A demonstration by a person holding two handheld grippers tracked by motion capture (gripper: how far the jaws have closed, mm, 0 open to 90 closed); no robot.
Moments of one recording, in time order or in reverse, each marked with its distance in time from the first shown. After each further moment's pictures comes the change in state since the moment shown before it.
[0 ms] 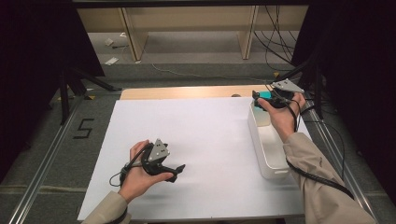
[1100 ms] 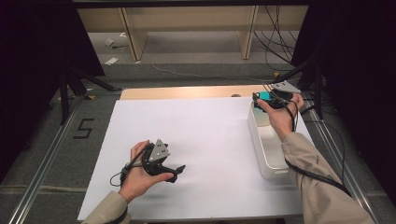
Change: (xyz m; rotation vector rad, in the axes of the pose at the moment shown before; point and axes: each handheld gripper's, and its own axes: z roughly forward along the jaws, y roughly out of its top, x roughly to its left) left arm 0.000 -0.001 0.002 0.010 0.000 0.009; right arm -0.007 -0.013 0.016 0.046 -0.034 0.007
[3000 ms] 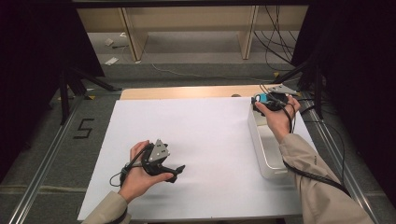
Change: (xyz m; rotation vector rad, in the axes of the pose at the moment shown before) left arm 0.000 0.000 -0.001 0.002 0.001 0.002; right arm 0.006 -0.010 0.005 0.110 0.013 0.031
